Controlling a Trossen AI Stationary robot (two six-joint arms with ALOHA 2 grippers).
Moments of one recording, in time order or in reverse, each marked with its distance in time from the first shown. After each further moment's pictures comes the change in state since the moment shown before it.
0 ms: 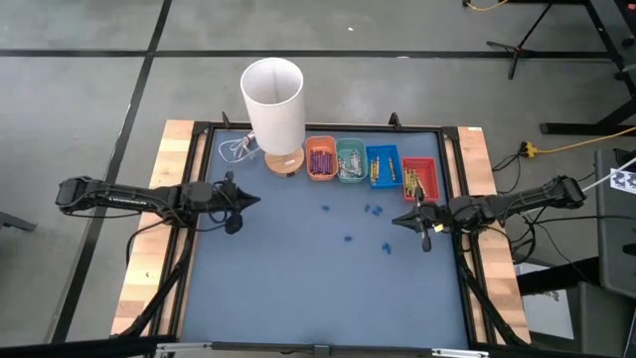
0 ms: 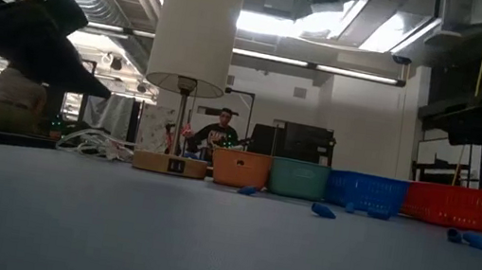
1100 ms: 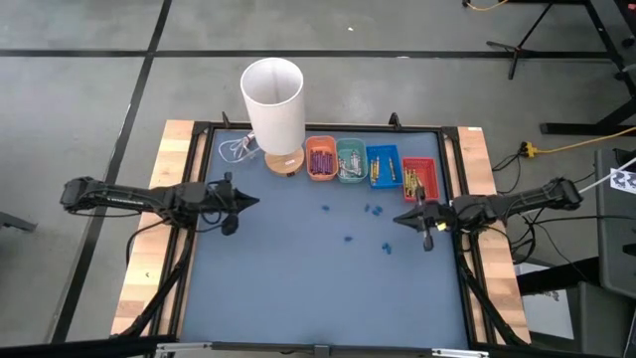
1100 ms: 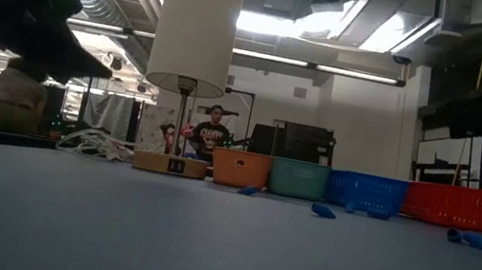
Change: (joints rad) left arm -0.047 -0.107 0.000 -0.030 -0.008 -0.045; right arm 0.000 -0.050 0.000 0.005 -0.001 0.000
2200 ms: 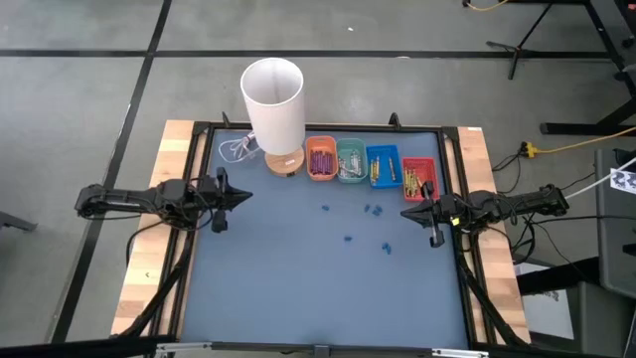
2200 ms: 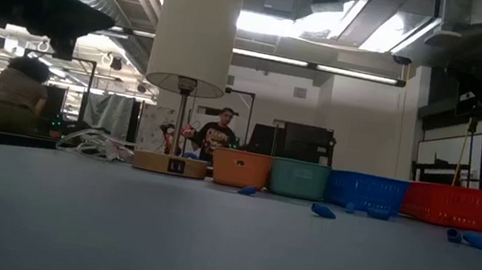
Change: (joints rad) left arm -0.034 -0.281 0.000 -0.002 0.000 0.000; right arm 0.000 -0.241 -0.001 0.003 0.000 0.000
